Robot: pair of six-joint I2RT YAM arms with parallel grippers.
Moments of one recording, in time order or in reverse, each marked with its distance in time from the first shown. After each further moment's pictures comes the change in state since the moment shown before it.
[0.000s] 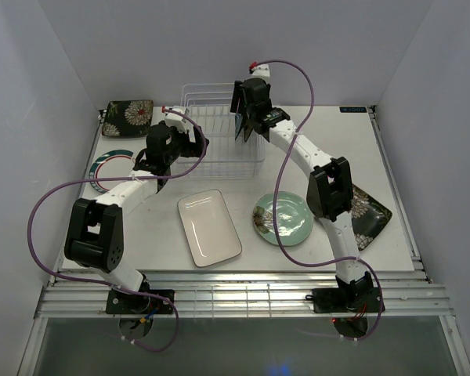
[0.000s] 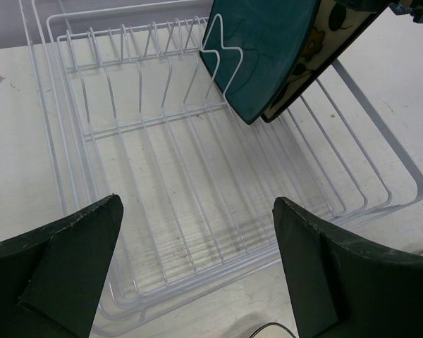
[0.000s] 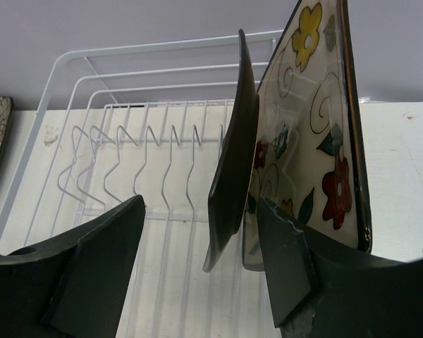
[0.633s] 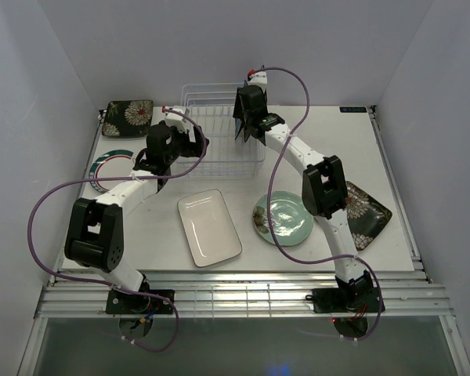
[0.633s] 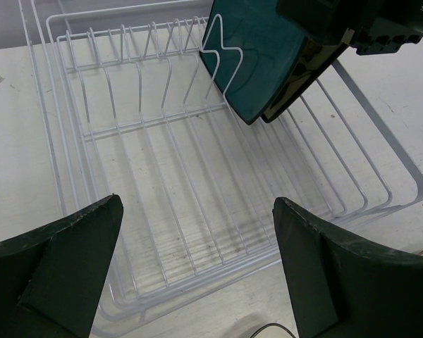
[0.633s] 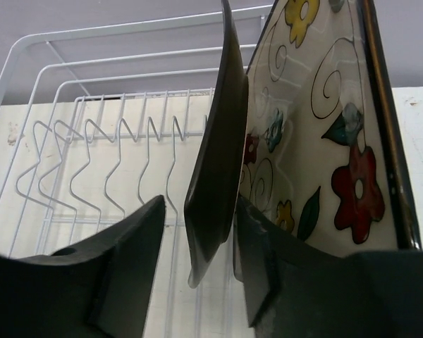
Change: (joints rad) left arm 0.000 0.002 0.002 0.000 0.001 0.000; right arm 0.000 0.076 0.000 0.059 0.043 -0.002
